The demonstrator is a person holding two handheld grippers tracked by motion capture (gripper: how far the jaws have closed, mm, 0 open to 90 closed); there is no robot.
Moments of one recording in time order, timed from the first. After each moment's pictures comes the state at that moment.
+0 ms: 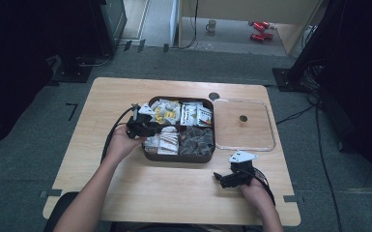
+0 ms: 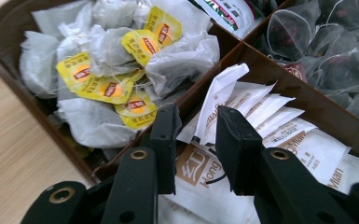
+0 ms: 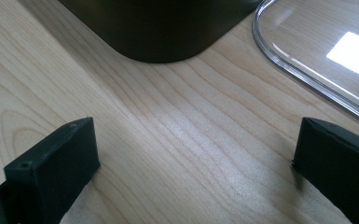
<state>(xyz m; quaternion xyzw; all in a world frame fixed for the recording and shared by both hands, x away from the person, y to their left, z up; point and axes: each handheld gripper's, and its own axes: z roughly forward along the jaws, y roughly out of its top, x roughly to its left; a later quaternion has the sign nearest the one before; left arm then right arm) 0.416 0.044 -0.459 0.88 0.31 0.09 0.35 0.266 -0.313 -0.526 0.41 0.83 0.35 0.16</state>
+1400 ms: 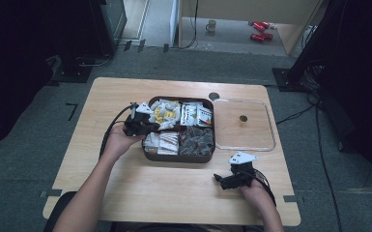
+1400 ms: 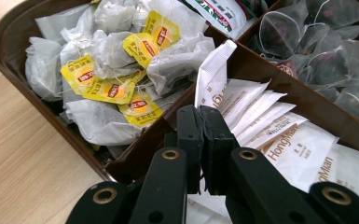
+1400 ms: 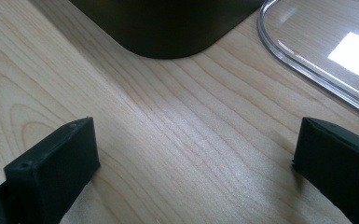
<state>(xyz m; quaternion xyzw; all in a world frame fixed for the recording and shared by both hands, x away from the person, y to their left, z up) 0.416 0.055 -0.450 0.88 0.29 0.08 0.36 0.263 -0.313 -0.526 0.40 0.83 0.35 0.15</state>
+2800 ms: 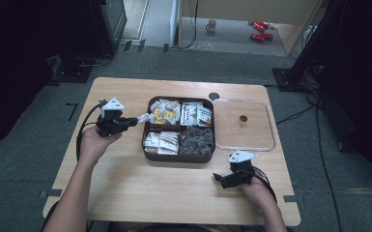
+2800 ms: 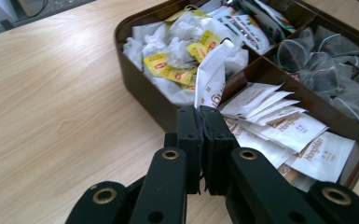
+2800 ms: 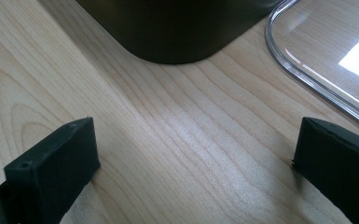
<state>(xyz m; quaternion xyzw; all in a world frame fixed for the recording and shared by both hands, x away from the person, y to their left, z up) 0.395 0.126 -0.417 0.83 0.35 0.12 0.40 0.270 -0.313 -0.526 0.38 0.84 0.36 0.15</state>
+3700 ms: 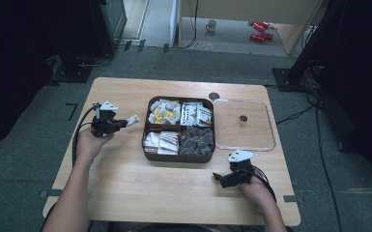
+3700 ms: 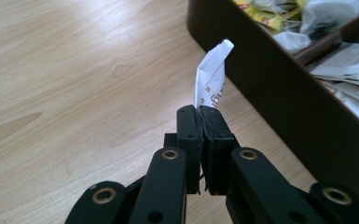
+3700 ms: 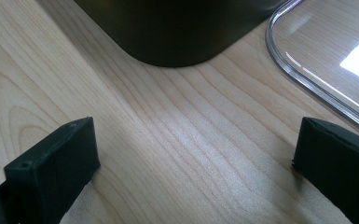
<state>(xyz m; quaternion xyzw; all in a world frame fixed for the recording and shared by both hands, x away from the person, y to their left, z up) 0.424 0.154 -0.462 0.83 0.41 0.13 0.34 0.272 -0.312 -0.526 0.38 0.84 0.36 0.15</state>
